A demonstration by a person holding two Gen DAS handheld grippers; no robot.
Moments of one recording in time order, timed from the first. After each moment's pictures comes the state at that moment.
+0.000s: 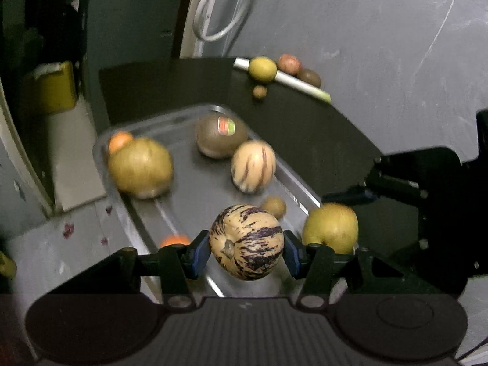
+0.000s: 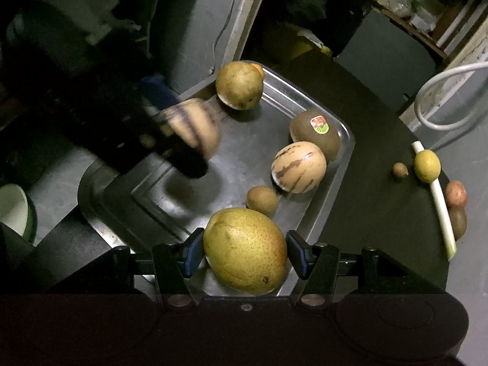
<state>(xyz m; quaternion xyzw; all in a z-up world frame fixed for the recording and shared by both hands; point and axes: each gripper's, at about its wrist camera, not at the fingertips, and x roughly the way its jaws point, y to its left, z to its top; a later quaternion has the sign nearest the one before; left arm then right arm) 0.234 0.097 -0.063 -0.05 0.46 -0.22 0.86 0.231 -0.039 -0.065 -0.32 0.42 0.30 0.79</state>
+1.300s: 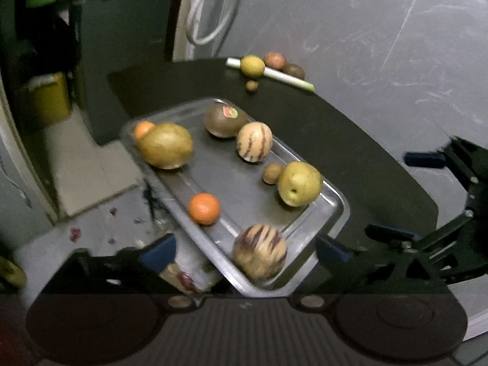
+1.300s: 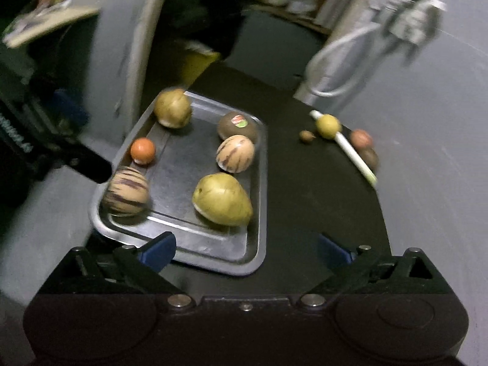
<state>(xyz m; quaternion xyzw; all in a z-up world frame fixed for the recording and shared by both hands) 0.176 0.143 -0.036 -0.01 0.44 -0.24 0.87 0.135 -0.038 -0.018 -0.23 0.38 0.08 0.89</state>
